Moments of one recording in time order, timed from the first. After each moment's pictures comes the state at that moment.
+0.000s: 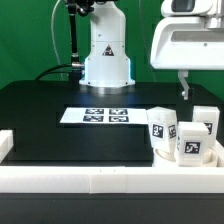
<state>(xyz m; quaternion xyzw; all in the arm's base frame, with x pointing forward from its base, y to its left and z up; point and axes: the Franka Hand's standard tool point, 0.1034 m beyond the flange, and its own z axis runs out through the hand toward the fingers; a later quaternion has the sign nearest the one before) 0.607 0.128 0.111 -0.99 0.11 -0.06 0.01</state>
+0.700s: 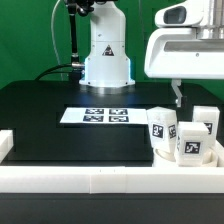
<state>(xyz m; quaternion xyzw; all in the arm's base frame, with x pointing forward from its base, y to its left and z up) 0.596 0.123 0.098 -0.99 0.12 -0.05 0.01</state>
